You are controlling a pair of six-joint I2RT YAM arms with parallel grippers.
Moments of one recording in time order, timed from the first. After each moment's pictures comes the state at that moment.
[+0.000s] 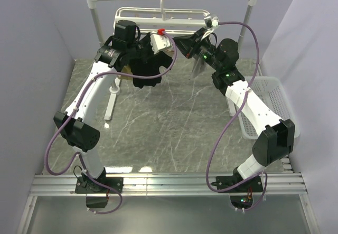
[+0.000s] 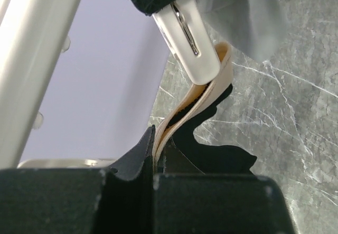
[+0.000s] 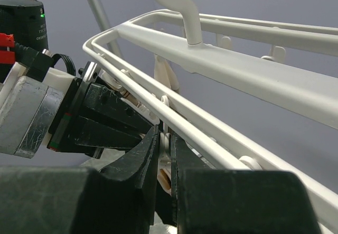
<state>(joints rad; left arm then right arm) -0.43 1.80 2.07 -0.66 0.48 0.81 0.41 1.58 1.49 0.39 -0.47 0.37</state>
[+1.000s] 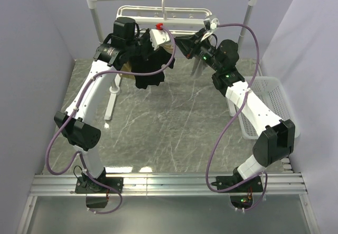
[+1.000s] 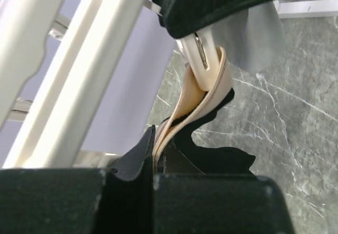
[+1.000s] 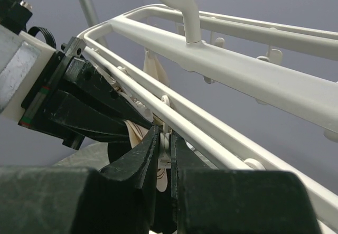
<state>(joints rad) -0.43 1.81 2.12 -0.66 0.50 0.74 0.41 1.57 1.47 0.40 -0.45 0.28</state>
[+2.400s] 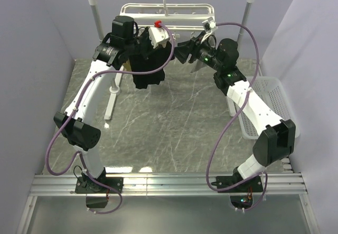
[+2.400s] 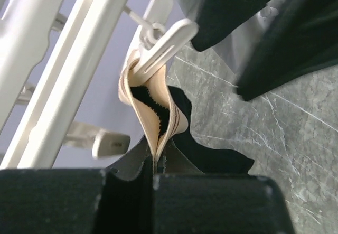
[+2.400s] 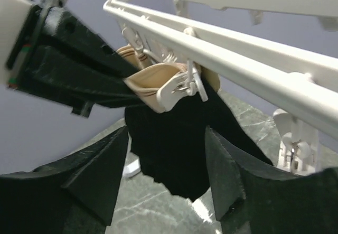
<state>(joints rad) -0.42 1.82 2.14 -0.64 0.51 0.70 0.38 1.58 1.48 0.28 -0.54 0.40</state>
